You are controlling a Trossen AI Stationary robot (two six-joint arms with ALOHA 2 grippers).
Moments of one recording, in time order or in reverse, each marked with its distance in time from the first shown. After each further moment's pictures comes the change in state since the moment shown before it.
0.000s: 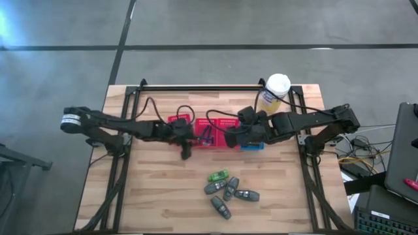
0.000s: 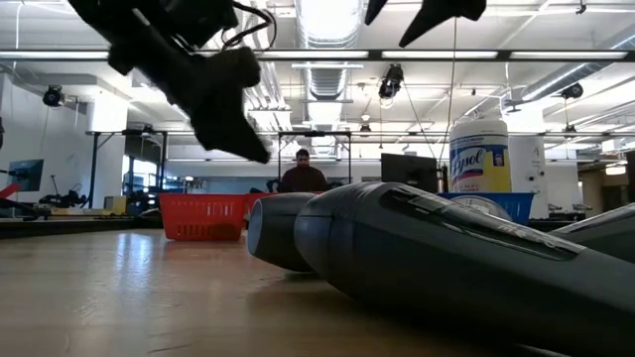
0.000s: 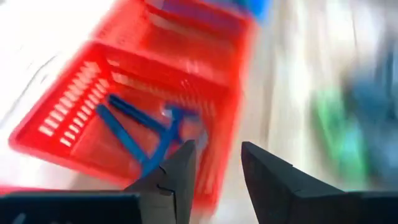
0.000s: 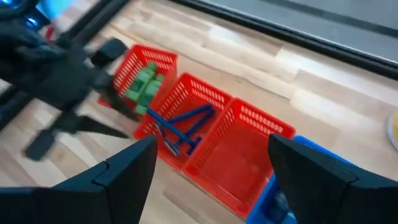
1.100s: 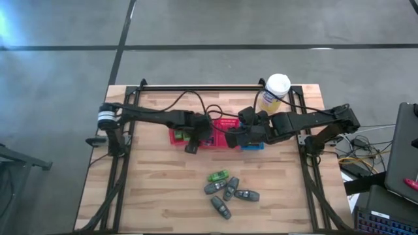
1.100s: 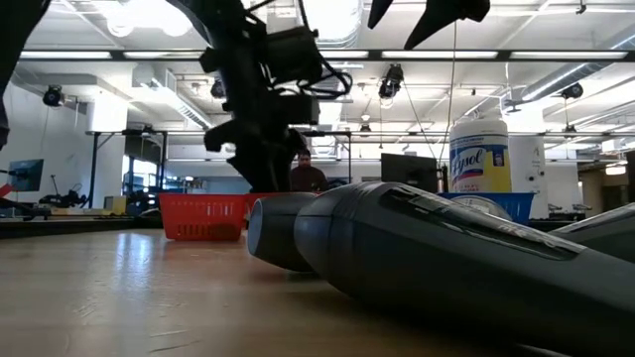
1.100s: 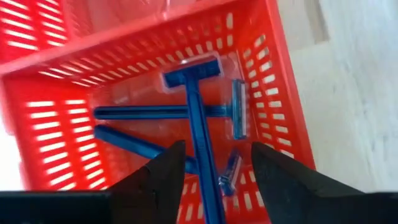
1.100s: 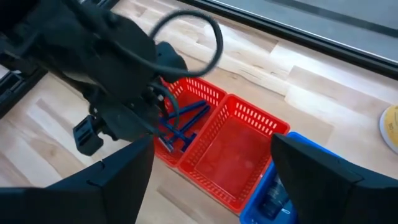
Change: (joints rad) left arm 0.112 0.436 0.528 -0.591 0.080 0.632; right arm 0.000 0.000 -0.004 -0.026 -0.006 0.008
